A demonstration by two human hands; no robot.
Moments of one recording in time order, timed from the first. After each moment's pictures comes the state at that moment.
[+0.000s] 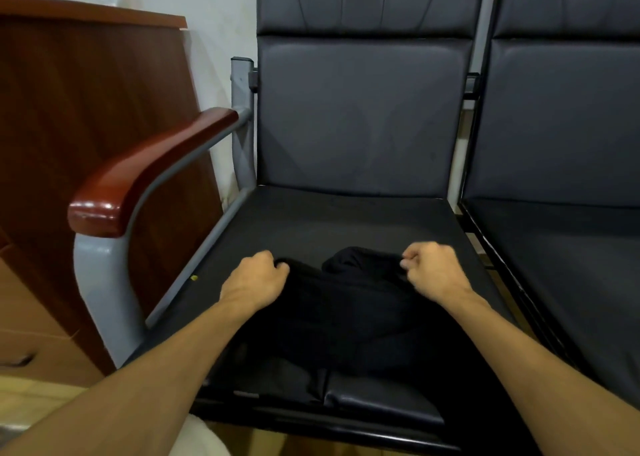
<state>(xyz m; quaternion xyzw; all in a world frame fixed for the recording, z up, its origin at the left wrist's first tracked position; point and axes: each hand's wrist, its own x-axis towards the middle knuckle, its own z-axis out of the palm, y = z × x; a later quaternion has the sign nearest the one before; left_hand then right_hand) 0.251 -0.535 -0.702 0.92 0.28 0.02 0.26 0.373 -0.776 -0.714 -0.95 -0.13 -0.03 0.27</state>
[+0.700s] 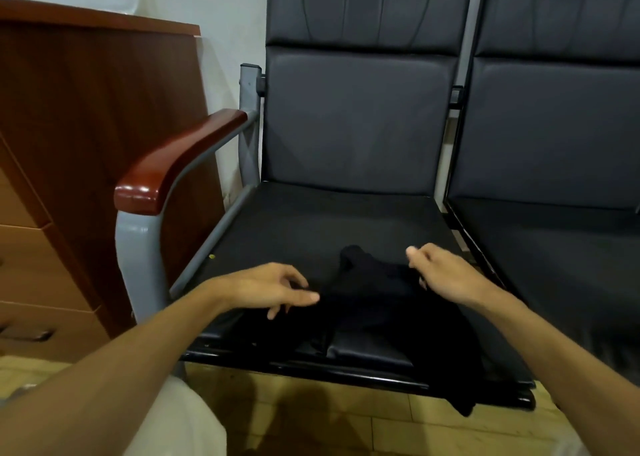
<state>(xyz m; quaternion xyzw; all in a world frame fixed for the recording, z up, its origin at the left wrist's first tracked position) 0.182 -0.543 -0.672 0.90 0.04 -0.20 0.38 0.294 -0.815 -0.669 -0.94 -0.15 0.09 0.29</state>
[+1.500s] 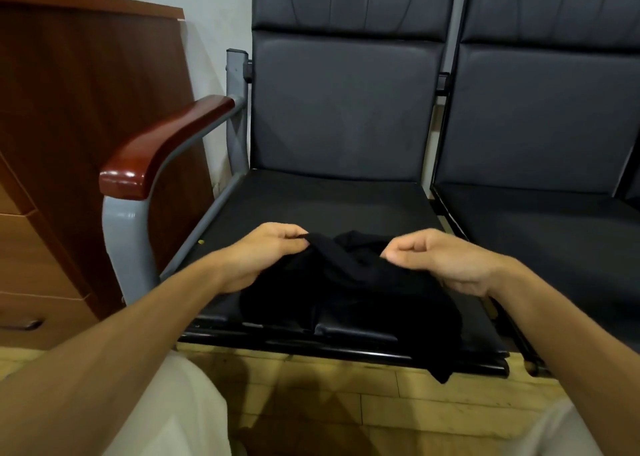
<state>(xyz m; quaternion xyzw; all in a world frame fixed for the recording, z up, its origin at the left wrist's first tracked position) 0.182 -0.572 -0.658 0.75 0.07 -0.06 0.65 0.258 -0.831 -0.632 -0.77 -0.28 0.33 0.47</state>
